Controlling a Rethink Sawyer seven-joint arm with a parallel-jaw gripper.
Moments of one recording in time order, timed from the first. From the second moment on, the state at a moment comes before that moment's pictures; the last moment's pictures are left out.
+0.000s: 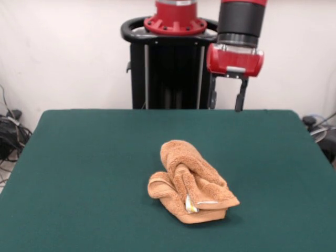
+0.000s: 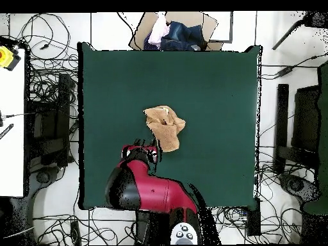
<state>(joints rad) -0.05 -0.87 -0.08 2.14 0.00 -0.12 1.57</state>
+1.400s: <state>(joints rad) 0.00 -0.68 -0.14 1.99 0.17 -0.32 1.57</state>
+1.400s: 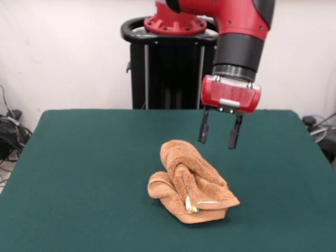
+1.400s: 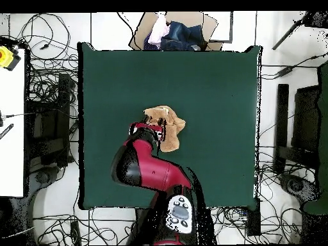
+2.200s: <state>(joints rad) 0.02 -0.53 -0.14 1.87 0.23 -0.41 1.57</state>
